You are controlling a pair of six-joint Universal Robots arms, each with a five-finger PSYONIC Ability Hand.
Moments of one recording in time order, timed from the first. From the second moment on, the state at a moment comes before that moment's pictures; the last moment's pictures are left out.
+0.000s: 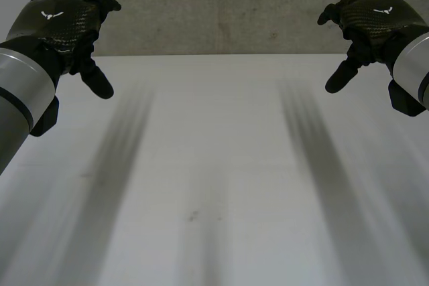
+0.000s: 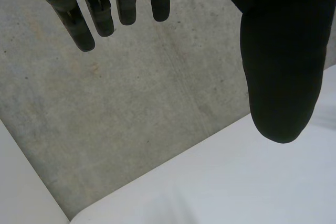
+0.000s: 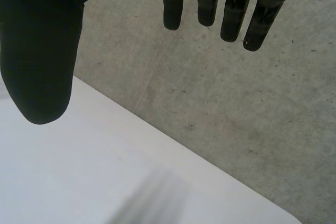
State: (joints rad) left arm 4.25 -1.59 -1.36 2.96 -1.70 3.30; right arm 1.89 -1.40 1.20 0.29 1.46 2.96; left_hand 0.18 0.17 0.17 0.17 0.03; right_hand 0.25 0.24 0.22 0.23 0.05
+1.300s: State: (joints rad) left arm 4.25 -1.60 -1.40 3.03 -1.70 3.32; right arm 1.90 -1.39 1.22 0.27 1.45 2.95; left_hand 0.18 0.19 0.19 0.19 0.03; right_hand 0.25 0.24 0.22 0.23 0.05
